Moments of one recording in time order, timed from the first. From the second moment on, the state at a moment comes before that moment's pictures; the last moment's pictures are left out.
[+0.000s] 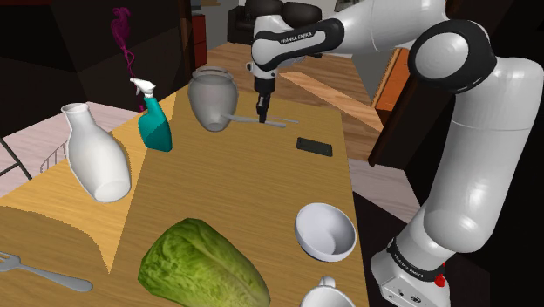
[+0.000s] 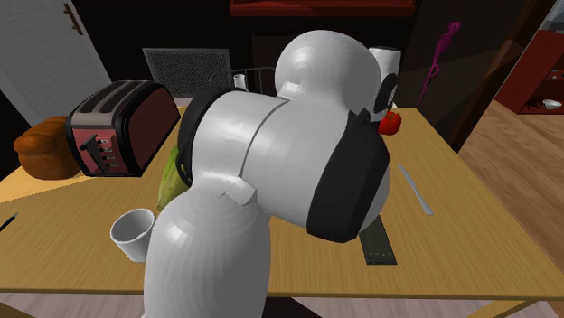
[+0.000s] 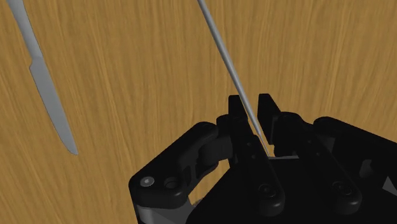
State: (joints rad) arm -0.10 0.32 0.07 -1.66 -0.05 1.93 -0.54
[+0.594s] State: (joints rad) arm -0.10 0.35 0.07 -1.73 -0.05 2.03 -0.53
